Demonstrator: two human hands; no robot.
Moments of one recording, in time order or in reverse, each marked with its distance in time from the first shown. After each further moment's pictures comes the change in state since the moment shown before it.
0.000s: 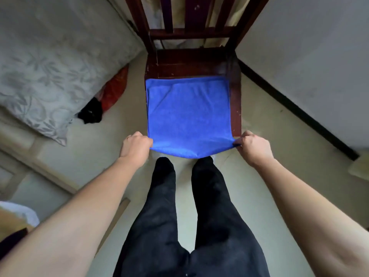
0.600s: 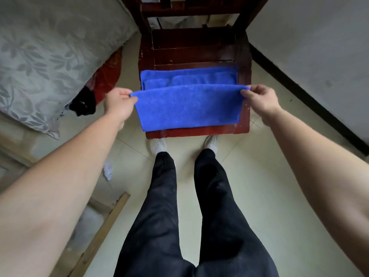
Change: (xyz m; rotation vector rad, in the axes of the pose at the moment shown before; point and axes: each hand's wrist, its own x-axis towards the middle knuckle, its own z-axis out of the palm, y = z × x) left_hand 0.109 -0.021 -0.038 -1.131 0.216 -0.533; right_hand 0.118 -0.004 -0.041 1.154 0.144 0.355
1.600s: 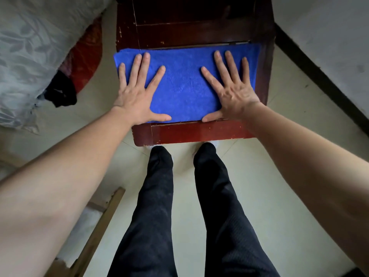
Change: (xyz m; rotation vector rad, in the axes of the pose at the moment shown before) left_hand 0.068 -0.022 0.087 1.226 -0.191 0.867; right_hand 0.076 0.029 0.092 -1.447 -0.178 -0.772
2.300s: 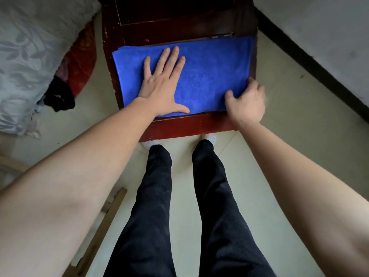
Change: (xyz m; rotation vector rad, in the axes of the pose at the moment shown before) left_hand 0.033 0.081 -0.038 -0.070 -0.015 0.074; right_hand -0.055 -0.004 0.004 0.842 0.193 0.976
